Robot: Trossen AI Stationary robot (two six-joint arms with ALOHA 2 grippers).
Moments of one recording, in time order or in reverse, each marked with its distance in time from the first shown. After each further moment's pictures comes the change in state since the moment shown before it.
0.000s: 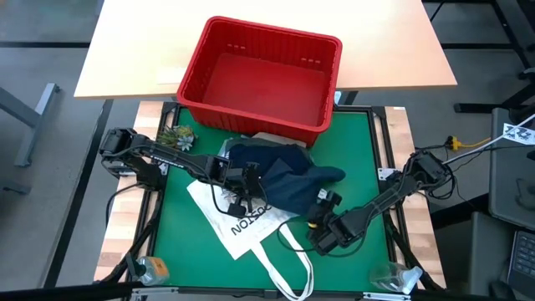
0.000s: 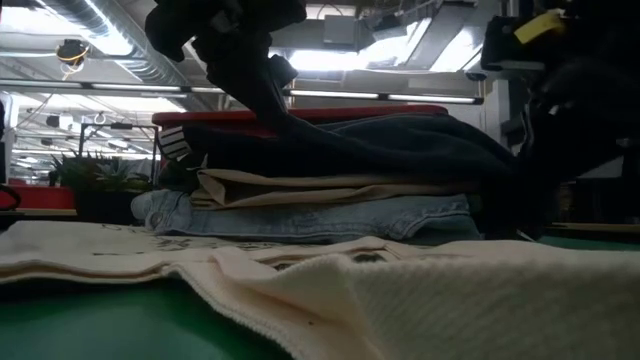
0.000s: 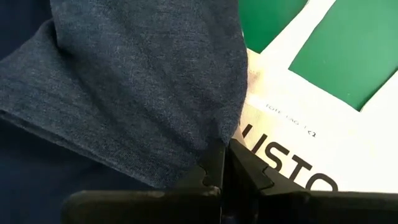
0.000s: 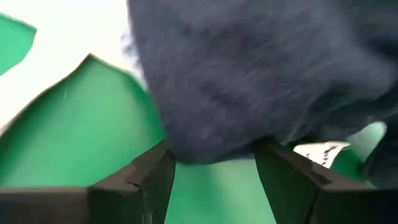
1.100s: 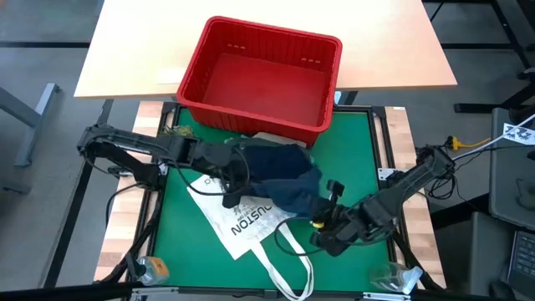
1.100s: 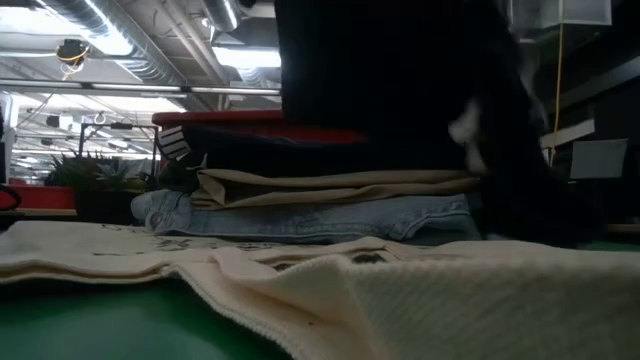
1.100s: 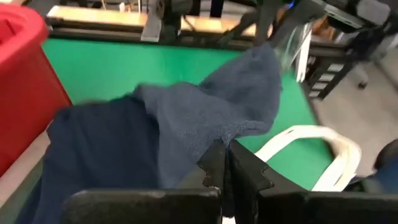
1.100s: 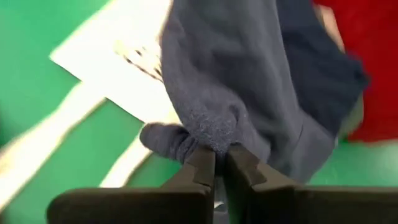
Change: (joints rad) left arm -0.003 -0.245 0.140 -0.001 -0.012 -0.313; right arm 0.000 -0.101 0.551 -0.419 0.008 -0.206
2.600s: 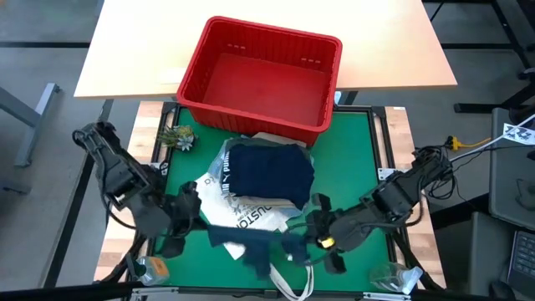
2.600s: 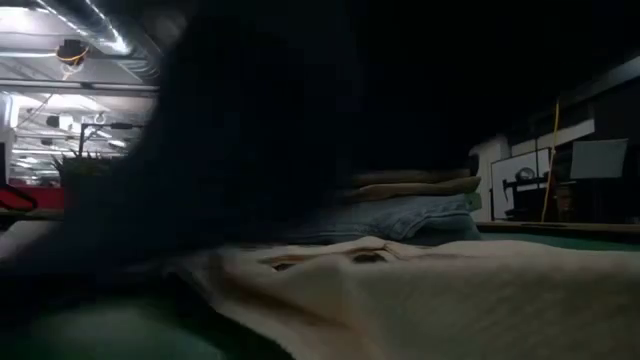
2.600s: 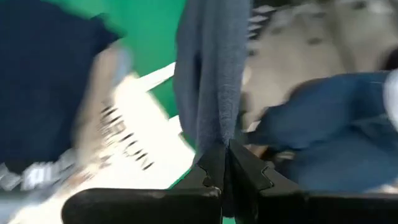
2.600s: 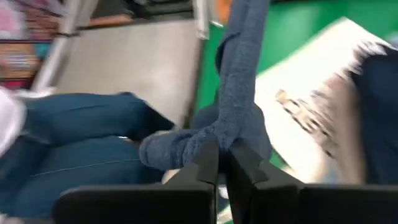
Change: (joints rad) left arm -0.610 0.003 0.387 -0.621 -0.252 -0.552; right arm -0.007 0.061 0.427 0.123 -0.469 -0.314
